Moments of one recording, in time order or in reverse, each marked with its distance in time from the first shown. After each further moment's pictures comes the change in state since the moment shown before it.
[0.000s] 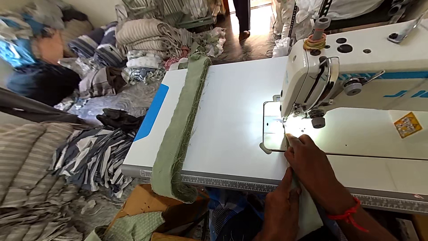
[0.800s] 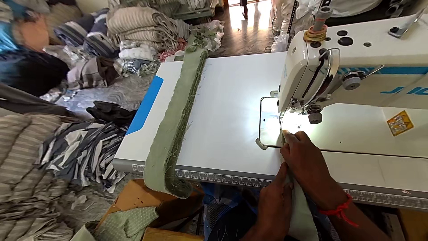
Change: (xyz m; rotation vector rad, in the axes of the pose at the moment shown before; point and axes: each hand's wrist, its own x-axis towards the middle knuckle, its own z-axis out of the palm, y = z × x) left_hand -0.001 -0.002 0.001 0.020 0.019 0.007; right_hand -0.005 -0.001 -0.004 0.008 -0.018 -0.008
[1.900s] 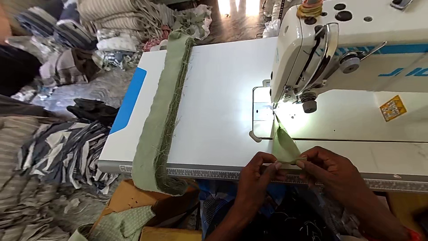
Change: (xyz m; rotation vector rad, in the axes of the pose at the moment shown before) left_hand 0.026 -0.005 -0.038 -0.512 -0.090 0.014; right_hand -0.059 0.058 -0.029 0.889 -0.174 0.155
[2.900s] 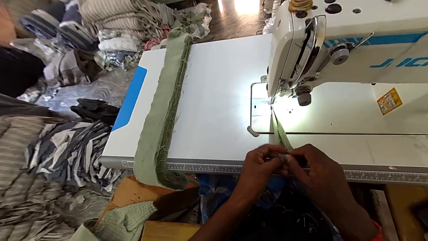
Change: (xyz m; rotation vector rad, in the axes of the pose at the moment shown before) left_hand 0.010 0.023 0.013 -0.160 -0.055 -0.241; right_hand -0.012 0.000 0.033 -0.615 0.257 -0.441
